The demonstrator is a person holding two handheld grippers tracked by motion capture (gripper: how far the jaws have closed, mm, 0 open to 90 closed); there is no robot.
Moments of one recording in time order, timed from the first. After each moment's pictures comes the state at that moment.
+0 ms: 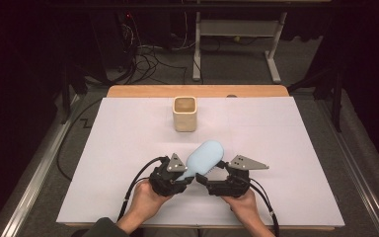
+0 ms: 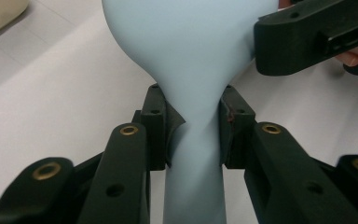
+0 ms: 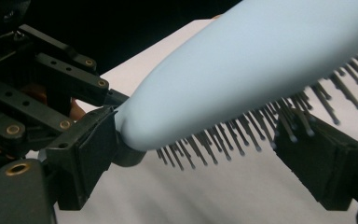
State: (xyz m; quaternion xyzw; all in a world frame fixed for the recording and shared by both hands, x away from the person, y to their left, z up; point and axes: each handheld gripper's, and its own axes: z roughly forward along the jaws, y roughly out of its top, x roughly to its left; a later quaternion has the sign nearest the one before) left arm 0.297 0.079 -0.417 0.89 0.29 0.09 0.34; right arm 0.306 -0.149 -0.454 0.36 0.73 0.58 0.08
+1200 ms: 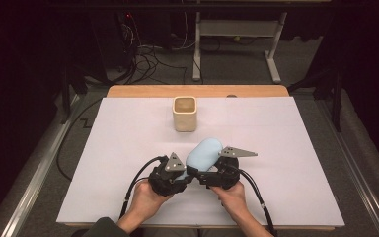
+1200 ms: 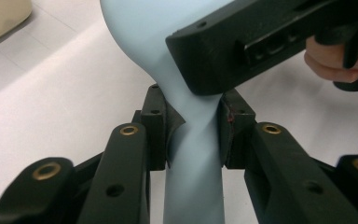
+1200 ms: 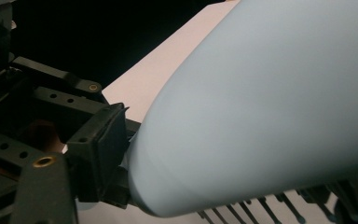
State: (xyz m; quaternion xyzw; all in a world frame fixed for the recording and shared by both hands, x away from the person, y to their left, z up) left arm 0.298 0.081 -0.418 0.88 0.30 0.10 0.36; right arm 0.327 -0.126 -0.445 0.38 0.73 0.57 0.00
